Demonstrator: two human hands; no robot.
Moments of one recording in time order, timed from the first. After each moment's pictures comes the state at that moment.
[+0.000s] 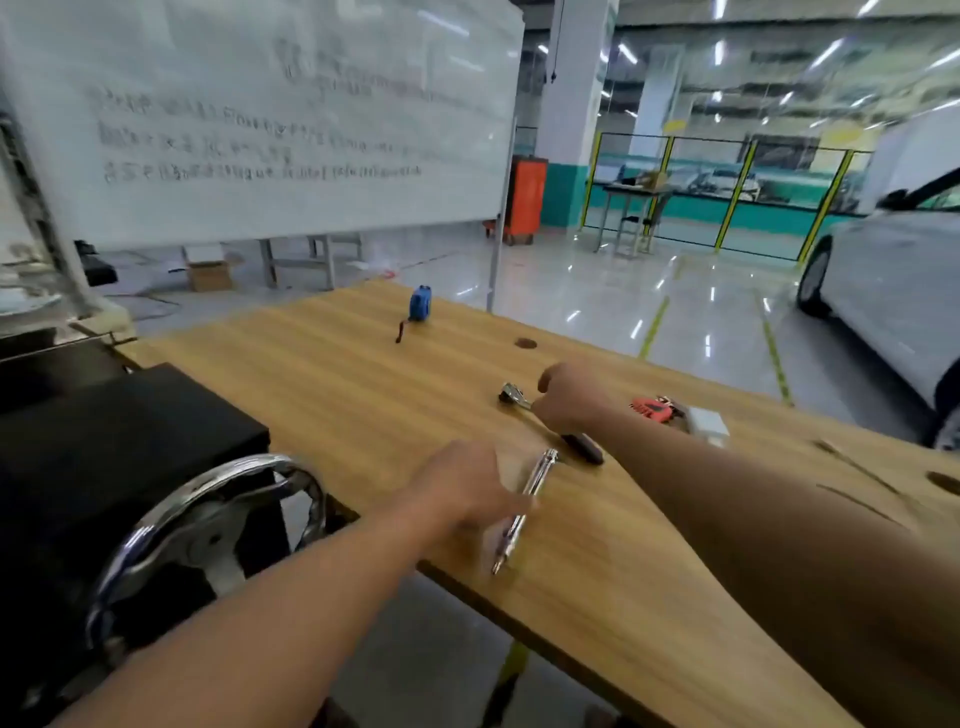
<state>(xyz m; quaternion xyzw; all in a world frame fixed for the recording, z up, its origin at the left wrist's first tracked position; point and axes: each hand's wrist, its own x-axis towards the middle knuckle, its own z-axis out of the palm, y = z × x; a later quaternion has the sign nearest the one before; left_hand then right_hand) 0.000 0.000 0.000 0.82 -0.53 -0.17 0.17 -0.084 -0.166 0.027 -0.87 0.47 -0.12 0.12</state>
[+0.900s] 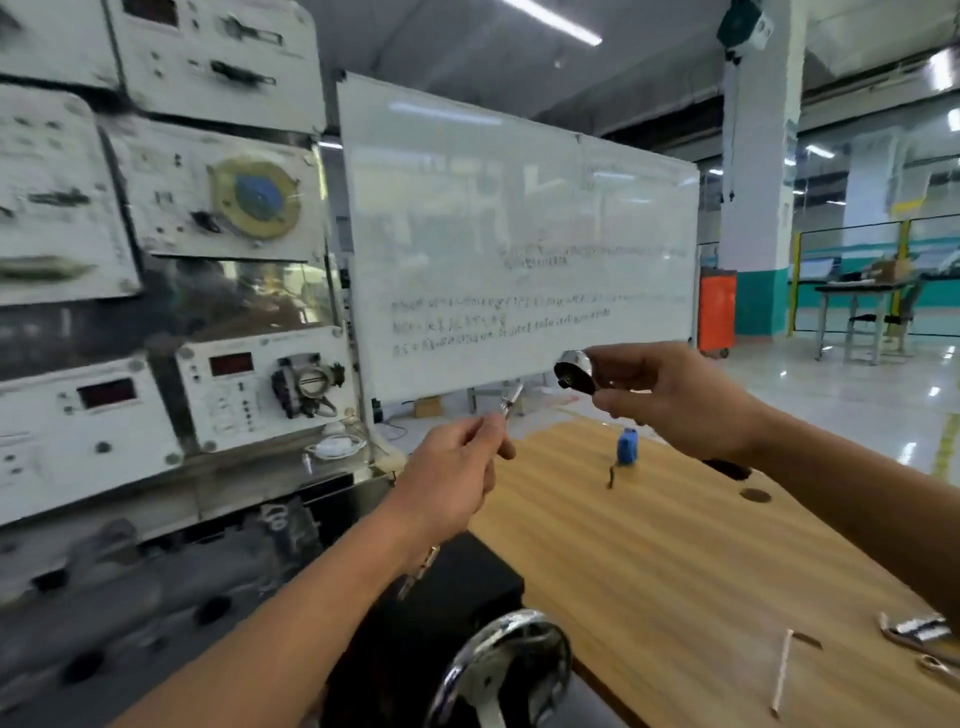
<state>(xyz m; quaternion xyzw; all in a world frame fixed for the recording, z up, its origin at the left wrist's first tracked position) 0.107 0.181 0.174 0.70 -0.41 -0.12 0.57 -0.023 -0.021 0.217 -0.90 -0.01 -0.34 0.29</state>
